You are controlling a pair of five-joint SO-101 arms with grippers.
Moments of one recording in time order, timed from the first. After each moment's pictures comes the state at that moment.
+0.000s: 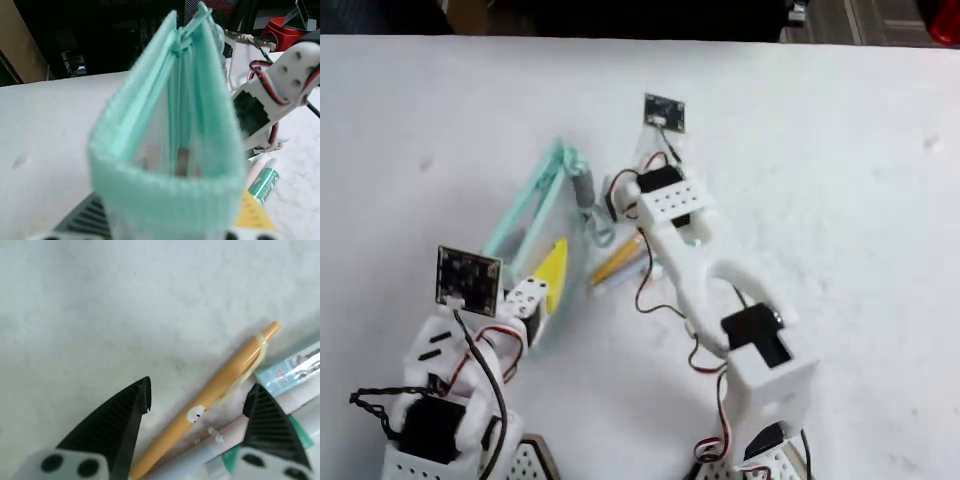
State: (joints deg) left arm 8.1 -99.9 77.1 52.9 2.0; right arm -27.4 18.5 4.9 50.3 -29.7
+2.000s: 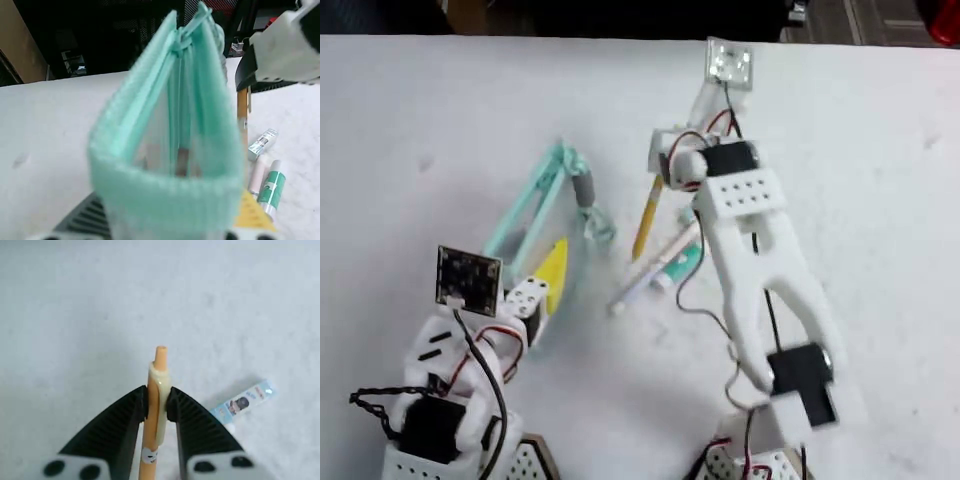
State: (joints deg) left arm 8.1 -99.9 77.1 52.9 2.0; right arm -17.7 -1.4 2.3 56.2 -16.7
